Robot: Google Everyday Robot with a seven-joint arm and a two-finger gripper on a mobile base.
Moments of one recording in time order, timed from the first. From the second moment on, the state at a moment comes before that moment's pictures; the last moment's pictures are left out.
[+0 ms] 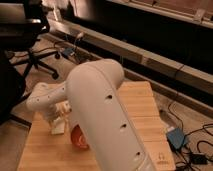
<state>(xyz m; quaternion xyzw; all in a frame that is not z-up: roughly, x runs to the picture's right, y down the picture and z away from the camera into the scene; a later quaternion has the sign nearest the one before) -0.277 0.194 0.838 -0.29 0.14 0.37 0.87</state>
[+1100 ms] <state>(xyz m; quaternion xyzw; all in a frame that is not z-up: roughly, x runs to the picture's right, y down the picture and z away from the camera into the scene) -0.284 0.212 0.840 -0.30 0.15 0.35 0.87</state>
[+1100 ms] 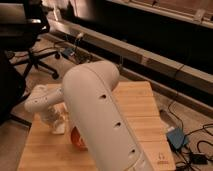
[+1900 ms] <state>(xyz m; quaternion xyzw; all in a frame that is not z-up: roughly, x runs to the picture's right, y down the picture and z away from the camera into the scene) -0.347 0.238 0.814 -0.32 0.11 0.27 0.90</state>
